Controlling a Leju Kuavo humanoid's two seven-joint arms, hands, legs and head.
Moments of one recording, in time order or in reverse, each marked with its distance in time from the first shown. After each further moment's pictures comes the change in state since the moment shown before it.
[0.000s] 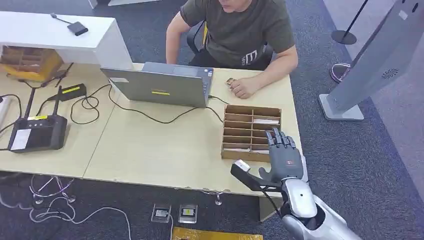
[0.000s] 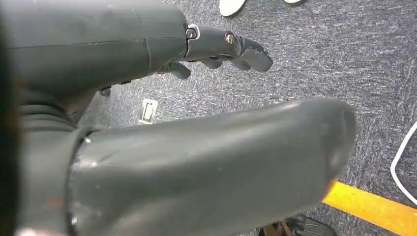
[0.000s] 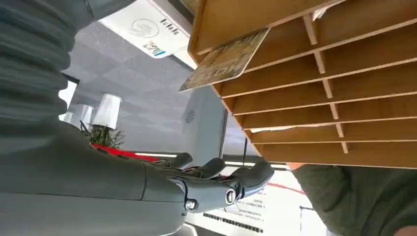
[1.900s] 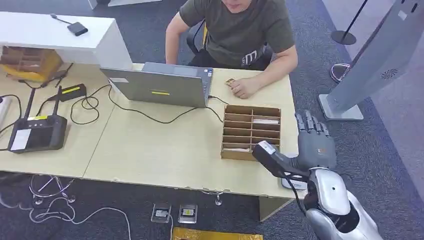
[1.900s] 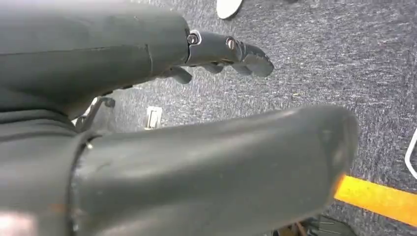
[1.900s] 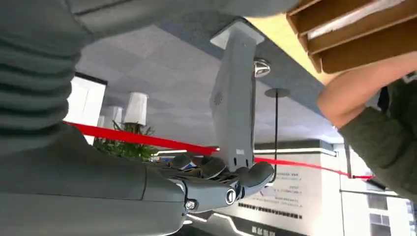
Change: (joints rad) left arm 0.001 0.016 0.000 0.000 -0.057 -0.057 0.035; right arm 0.096 -0.033 -0.296 -0.296 0.055 0.243 0.024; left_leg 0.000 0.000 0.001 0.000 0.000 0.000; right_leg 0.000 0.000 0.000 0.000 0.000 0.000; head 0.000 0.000
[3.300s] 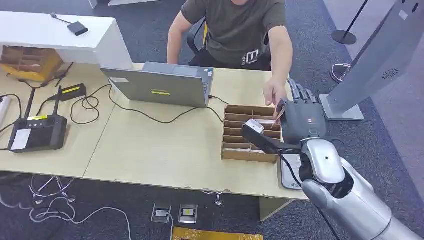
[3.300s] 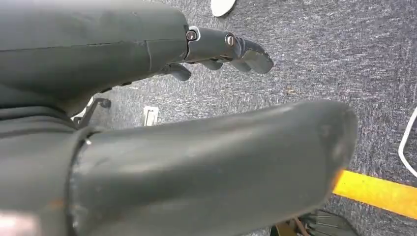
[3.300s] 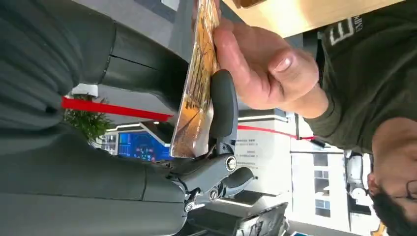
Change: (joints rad) left arm 0.000 -0.002 0.000 0.000 -0.024 -0.016 -0.005; right arm -0.310 -0.026 0.212 0.139 -0.103 -0.104 -0.063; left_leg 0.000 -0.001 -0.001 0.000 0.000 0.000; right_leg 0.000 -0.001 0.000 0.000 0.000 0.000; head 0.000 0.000
